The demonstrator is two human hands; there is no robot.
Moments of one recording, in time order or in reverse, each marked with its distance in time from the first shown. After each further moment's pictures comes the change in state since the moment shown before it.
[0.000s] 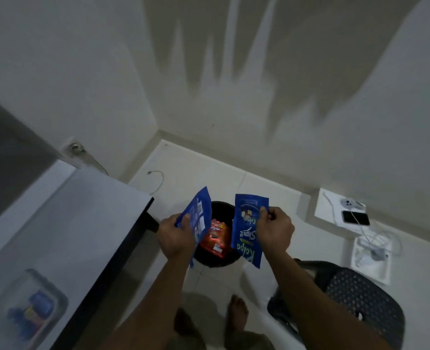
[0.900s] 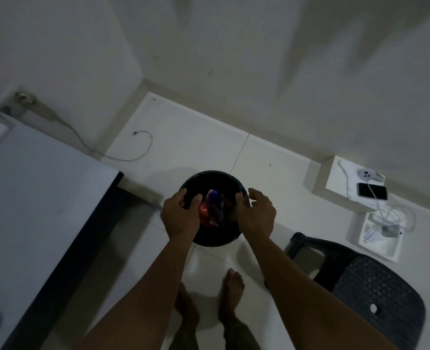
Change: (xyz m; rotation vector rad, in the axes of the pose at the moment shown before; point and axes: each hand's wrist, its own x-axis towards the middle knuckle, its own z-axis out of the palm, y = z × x) left_hand 0.063 -0.093 0.122 0.070 -0.204 -0.148; right_hand 0.049 0.072 0.114 -0.086 -0.238 0.066
